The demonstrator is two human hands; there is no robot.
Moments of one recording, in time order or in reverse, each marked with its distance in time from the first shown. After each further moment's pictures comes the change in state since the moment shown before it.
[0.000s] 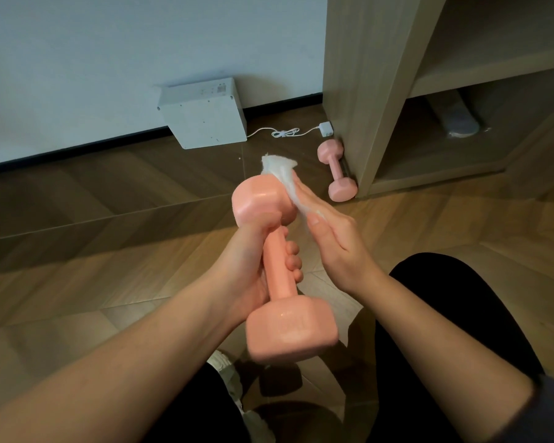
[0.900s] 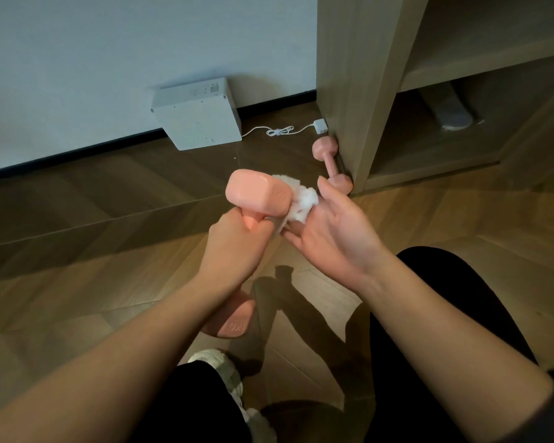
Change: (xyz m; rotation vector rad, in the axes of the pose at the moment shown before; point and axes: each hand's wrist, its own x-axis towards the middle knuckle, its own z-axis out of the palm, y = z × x) left_hand 0.027 -0.001 -0.016 0.978 0.408 0.533; right_hand 0.013 -0.024 -0.008 1.126 -0.016 0.705
